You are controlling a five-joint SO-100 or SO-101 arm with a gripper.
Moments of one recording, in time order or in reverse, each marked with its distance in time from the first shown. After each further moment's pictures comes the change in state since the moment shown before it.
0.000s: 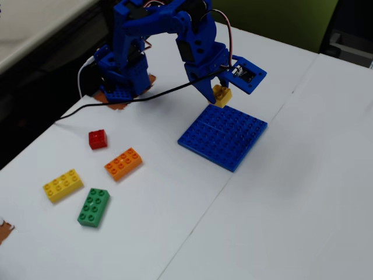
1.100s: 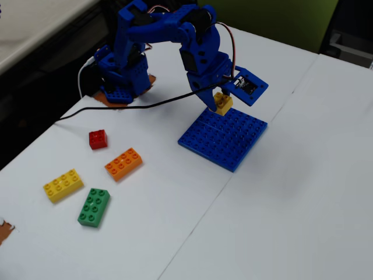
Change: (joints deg) arm 1.3 -4.1 -2.7 0.0 0.2
